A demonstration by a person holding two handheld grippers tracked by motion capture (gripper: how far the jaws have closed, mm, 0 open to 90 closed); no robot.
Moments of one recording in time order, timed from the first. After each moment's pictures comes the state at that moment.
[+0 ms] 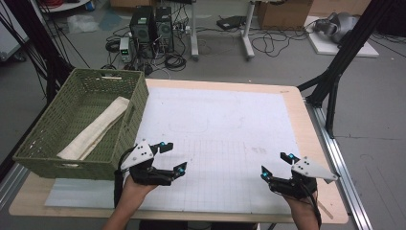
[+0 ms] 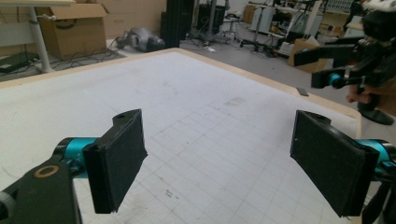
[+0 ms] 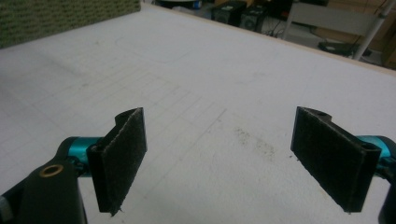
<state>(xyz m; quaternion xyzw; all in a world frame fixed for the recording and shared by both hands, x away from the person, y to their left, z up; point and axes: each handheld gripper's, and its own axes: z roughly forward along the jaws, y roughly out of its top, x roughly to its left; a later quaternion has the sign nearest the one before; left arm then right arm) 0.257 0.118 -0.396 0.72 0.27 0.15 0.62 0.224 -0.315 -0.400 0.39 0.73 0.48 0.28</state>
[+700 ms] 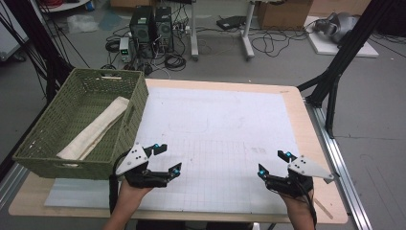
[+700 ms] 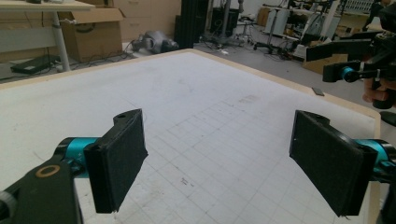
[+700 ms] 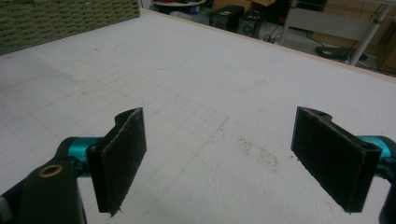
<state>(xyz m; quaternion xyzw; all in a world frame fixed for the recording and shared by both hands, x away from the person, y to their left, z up) 0.250 0.129 -0.402 0.71 0.28 0.17 0.62 0.228 -0.306 -0.400 0.39 0.73 0.48 0.29</state>
